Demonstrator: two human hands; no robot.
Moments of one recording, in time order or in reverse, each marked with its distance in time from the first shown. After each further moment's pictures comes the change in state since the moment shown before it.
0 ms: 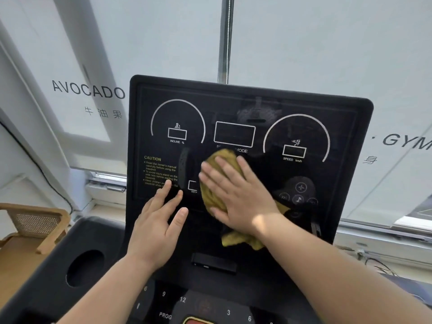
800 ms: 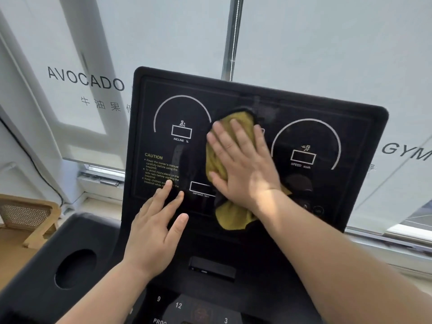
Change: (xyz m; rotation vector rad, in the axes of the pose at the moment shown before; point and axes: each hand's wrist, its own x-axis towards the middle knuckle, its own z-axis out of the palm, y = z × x) left_hand -0.001 -0.005 0.006 -0.005 0.026 0.032; right_hand 0.045 0.031 -0.023 0.030 0.057 0.225
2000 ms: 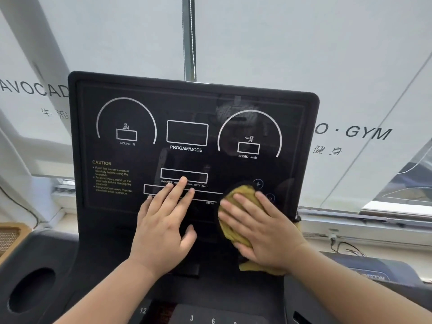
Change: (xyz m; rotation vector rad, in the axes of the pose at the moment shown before) left_hand 0.014 0.077 0.049 0.350 -0.008 0.290; right_hand -0.182 0.056 0.054 -0.110 -0.030 -0.287
